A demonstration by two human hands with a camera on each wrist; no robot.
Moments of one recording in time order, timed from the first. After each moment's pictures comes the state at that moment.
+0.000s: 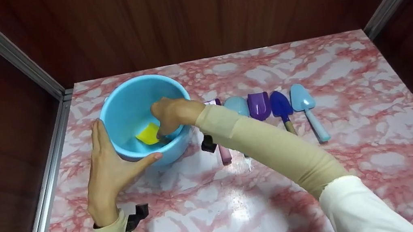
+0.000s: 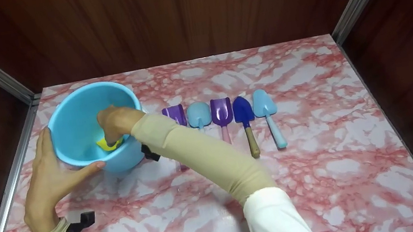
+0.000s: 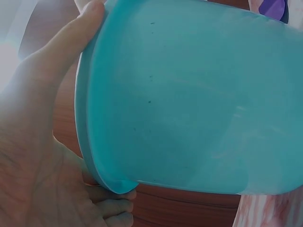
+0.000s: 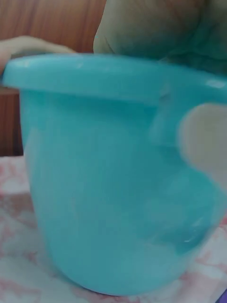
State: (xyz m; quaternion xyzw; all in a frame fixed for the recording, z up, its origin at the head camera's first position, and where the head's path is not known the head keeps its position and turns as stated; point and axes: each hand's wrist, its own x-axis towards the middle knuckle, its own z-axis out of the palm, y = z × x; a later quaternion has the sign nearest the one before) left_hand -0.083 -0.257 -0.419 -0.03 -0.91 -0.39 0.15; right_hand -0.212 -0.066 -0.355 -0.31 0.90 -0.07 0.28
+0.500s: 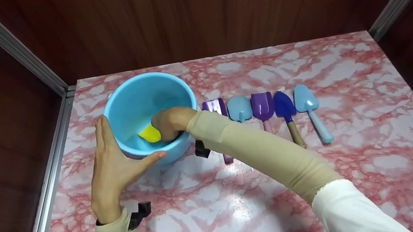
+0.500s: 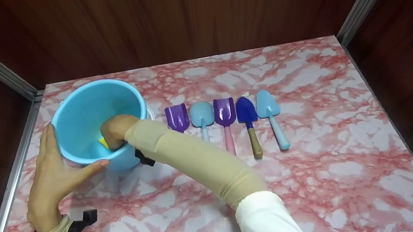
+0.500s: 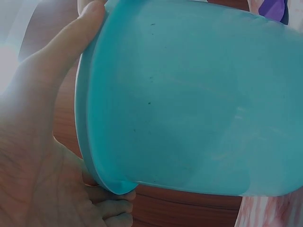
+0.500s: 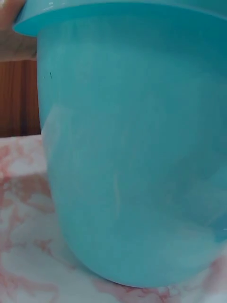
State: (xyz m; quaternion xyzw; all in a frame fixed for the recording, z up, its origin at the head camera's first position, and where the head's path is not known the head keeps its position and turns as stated) left_hand -0.081 -0.255 -0.418 -0.03 -0.91 -0.38 0.15; right_hand -0.212 -0.093 -0.370 -0.30 0.87 0.02 0.38
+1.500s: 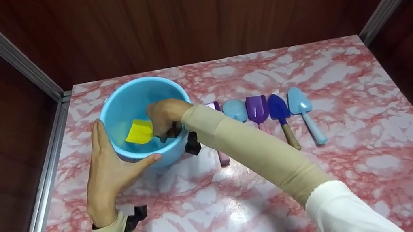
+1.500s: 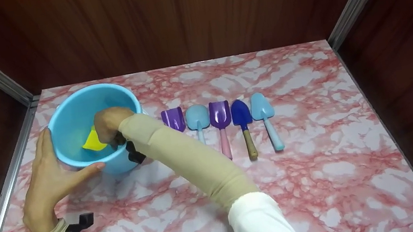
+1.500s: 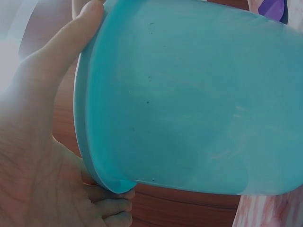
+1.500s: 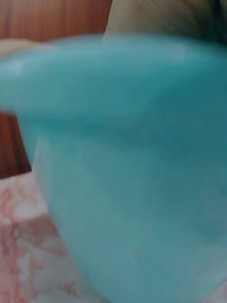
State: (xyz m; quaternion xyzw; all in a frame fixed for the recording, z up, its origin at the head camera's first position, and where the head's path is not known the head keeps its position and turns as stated) left_hand -0.081 -0.257 -0.419 -0.03 -0.91 -0.38 0.14; right_hand -0.223 -0.088 -0.349 -0.23 0.87 -0.09 0.42
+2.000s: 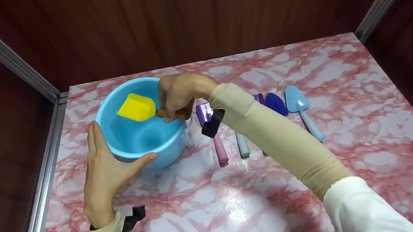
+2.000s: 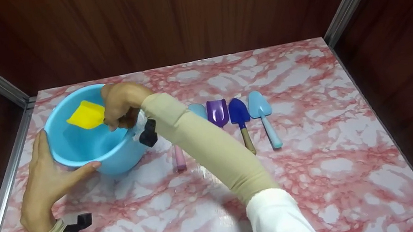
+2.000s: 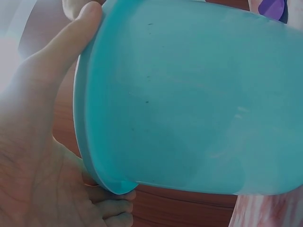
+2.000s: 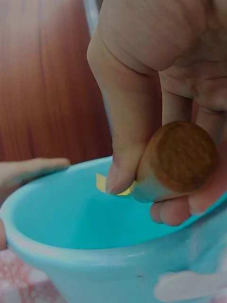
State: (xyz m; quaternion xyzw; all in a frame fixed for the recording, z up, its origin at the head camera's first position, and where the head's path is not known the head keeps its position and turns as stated) left_hand -0.084 -0.259 -0.421 -0.03 -0.90 -0.41 0.14; right_hand -0.228 -0.027 -0.302 -0.25 0.86 -0.23 0.38
